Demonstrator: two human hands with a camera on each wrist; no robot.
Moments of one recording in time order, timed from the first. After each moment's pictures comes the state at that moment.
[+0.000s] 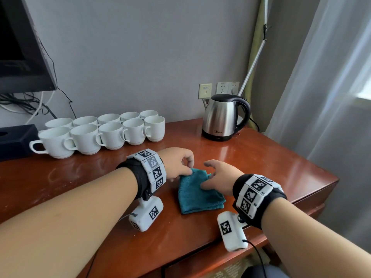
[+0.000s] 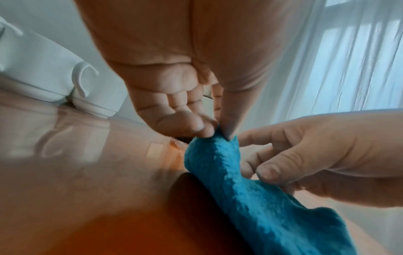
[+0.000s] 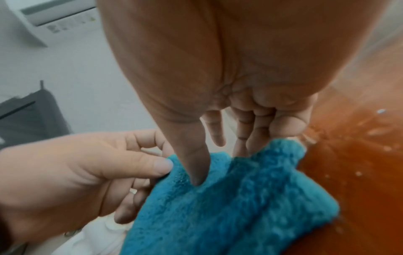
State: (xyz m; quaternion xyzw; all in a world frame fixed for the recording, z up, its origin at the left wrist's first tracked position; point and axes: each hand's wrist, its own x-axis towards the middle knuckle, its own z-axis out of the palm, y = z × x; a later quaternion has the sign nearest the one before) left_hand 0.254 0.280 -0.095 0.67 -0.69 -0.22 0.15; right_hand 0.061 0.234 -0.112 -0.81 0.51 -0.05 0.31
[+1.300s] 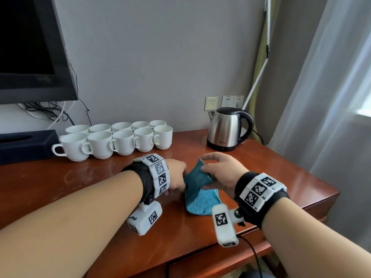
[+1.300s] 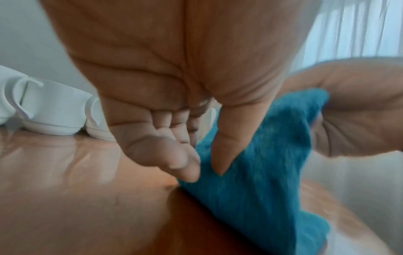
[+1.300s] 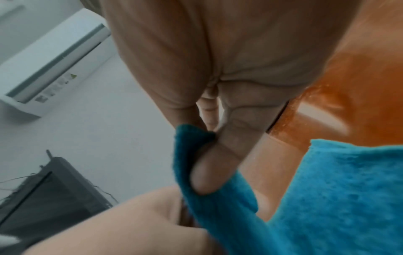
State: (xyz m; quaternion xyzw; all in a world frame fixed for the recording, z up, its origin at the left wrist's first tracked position) left_hand 0.243 0.312 -0.070 0.75 -0.63 -0.20 -0.01; right_hand 0.071 0.263 -0.076 -0.62 0.45 -0.27 0.58
